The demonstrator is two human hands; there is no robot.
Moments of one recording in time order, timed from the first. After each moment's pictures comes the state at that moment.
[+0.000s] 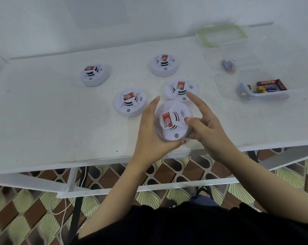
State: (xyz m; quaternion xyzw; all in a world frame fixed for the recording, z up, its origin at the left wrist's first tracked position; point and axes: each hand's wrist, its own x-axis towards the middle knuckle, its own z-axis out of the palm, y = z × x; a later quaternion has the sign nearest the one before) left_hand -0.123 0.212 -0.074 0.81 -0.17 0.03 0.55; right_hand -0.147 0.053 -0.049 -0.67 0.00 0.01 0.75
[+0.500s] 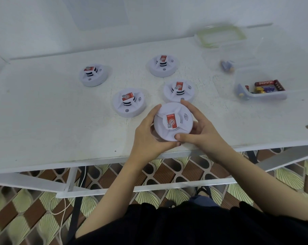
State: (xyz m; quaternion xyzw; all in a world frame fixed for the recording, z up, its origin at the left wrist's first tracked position) left_hand -0.121 0.216 -0.081 0.80 -0.14 -0.01 0.58; right_hand -0.146 0.044 -0.067 -0.66 -0.01 0.07 0.75
